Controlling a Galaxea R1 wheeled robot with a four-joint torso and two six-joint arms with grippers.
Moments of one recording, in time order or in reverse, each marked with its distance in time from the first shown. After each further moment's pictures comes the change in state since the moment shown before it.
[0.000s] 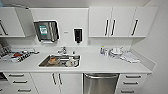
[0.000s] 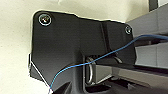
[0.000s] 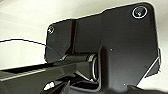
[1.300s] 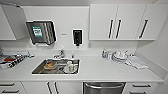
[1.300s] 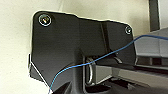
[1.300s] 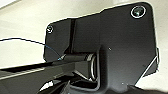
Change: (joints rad) left arm 0.002 0.000 0.000 0.000 -0.001 0.000; right arm 0.000 0.000 -0.007 0.000 0.000 0.000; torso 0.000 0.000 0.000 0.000
